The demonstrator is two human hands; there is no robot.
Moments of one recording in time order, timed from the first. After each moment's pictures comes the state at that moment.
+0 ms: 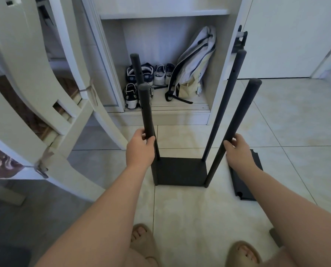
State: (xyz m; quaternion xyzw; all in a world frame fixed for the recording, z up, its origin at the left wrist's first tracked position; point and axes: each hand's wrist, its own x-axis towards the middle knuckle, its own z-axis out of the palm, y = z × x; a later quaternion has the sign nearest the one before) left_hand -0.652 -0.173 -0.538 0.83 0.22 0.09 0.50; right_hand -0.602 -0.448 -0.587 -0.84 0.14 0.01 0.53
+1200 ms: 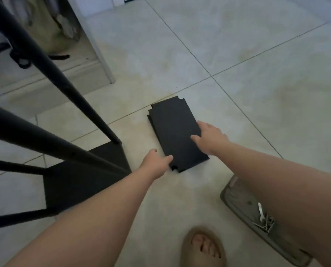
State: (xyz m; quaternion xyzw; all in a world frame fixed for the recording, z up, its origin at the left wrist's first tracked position) left_hand -0.539 -0.503 -0.824 0.83 0.13 -0.39 0.38; right_hand -0.544 -0.700 -0.810 -0.92 0.21 0.24 0.21
